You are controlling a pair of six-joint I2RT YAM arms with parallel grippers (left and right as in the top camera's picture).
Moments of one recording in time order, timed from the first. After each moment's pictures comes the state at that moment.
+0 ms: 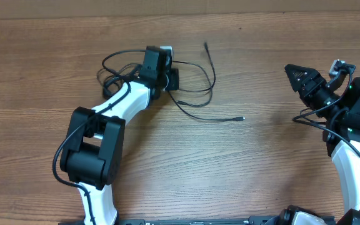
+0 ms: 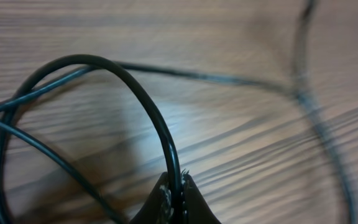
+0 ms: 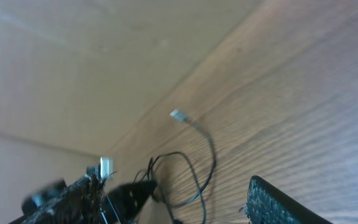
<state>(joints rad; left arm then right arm) -0.33 2.02 1.31 -0.13 0.13 -0.31 -0.33 1.30 0.76 0.08 -0.75 0.69</state>
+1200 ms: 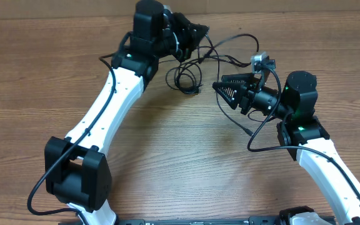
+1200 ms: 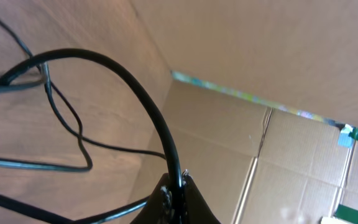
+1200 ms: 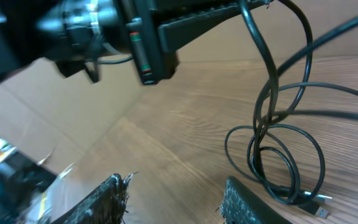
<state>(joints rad) -0.37 1.85 1.60 -0.13 0.57 -1.53 0.18 1.30 0.76 0.29 -0.82 0.41</state>
